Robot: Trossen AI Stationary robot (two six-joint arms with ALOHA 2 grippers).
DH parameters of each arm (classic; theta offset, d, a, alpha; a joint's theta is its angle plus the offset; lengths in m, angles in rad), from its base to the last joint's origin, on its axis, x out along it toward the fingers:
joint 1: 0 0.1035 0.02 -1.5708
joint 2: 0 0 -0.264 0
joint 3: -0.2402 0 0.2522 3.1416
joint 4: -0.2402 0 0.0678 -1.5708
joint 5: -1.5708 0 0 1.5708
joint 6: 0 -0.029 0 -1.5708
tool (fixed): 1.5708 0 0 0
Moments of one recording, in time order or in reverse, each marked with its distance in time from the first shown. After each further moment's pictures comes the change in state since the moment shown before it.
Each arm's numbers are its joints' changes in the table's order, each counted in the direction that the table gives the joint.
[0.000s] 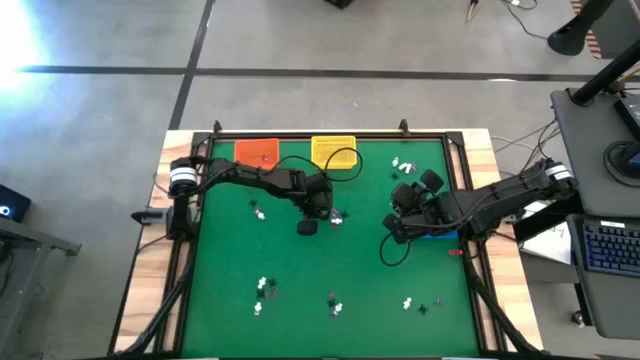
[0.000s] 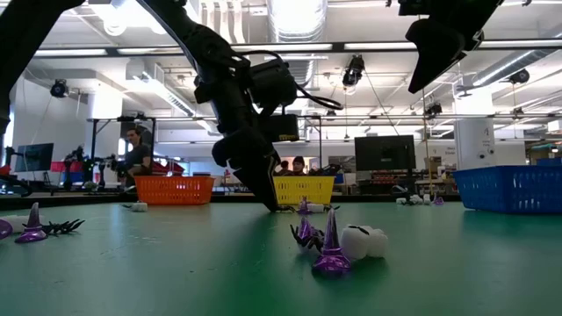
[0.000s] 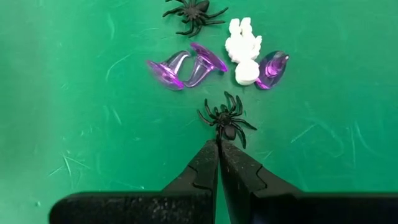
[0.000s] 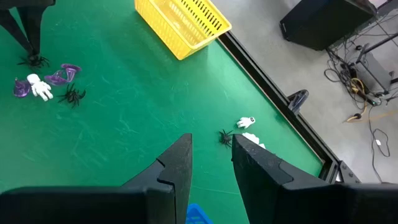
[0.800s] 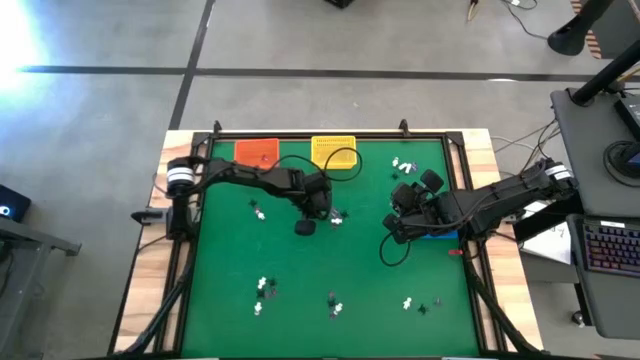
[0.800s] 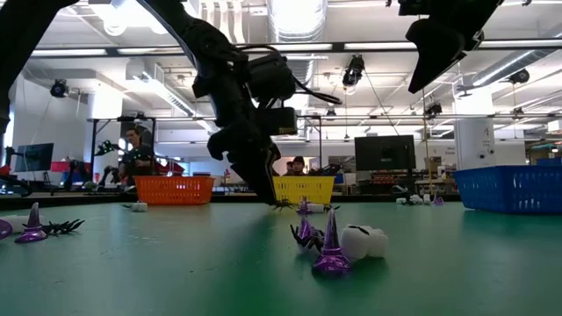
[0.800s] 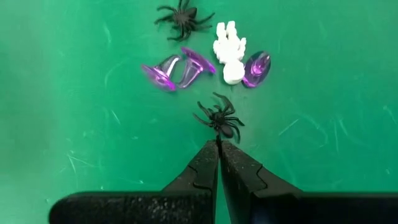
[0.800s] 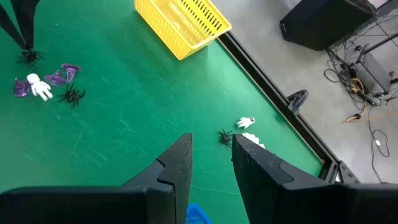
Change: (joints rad) left arm -0.001 -0.031 -0.001 -0.025 0.000 -0.036; right arm 0.000 0.000 0.000 0.000 0.000 0.002
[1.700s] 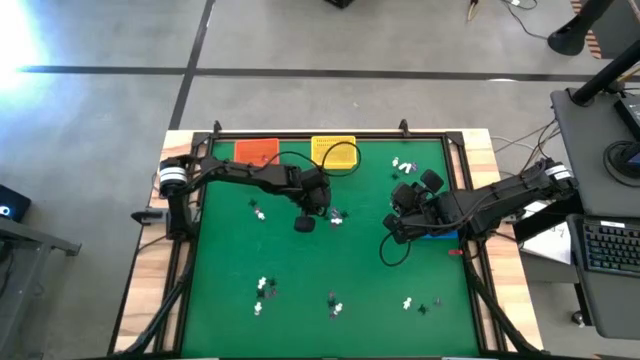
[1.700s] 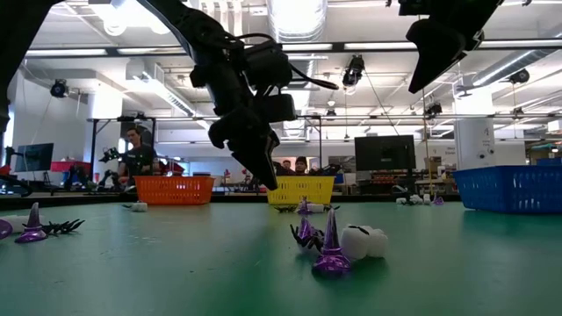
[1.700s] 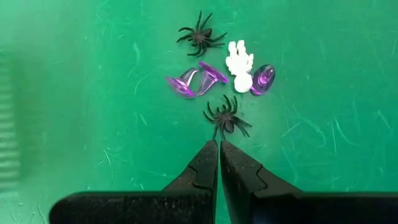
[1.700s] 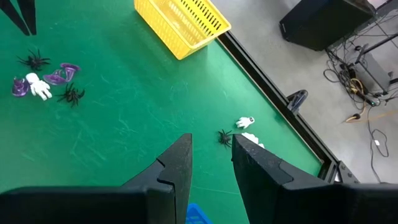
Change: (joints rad) left arm 0.005 -0.055 -0.001 -0.013 0.036 -0.008; right arm 0.000 0.000 0.000 -0.003 0.000 0.000
